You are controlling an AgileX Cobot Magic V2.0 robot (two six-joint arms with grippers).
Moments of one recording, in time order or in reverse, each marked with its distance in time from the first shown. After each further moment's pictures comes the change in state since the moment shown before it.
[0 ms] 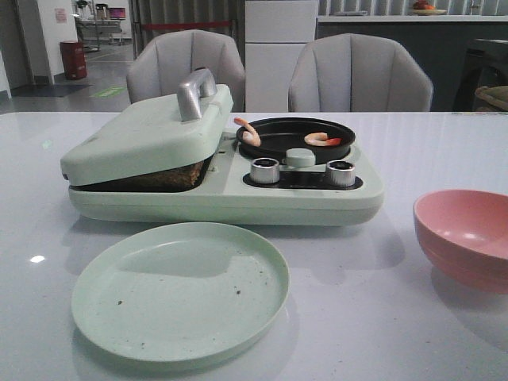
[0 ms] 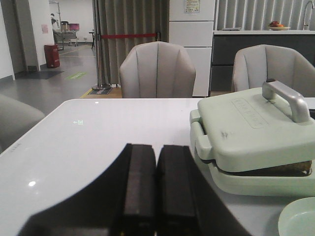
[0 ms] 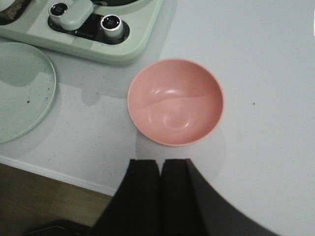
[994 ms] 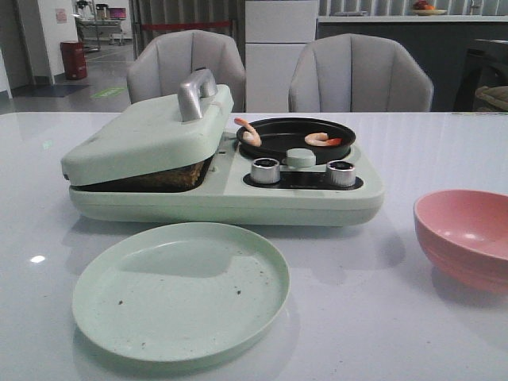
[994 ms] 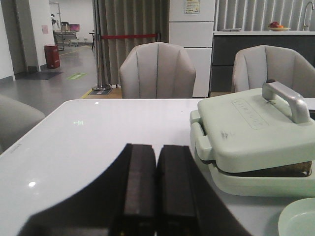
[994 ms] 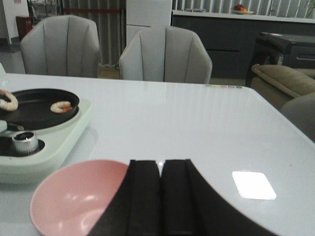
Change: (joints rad) left arm 0.000 0.000 0.000 0.000 -0.002 0.000; right arm -0.286 -0.624 0.778 0.070 -0.887 -0.121
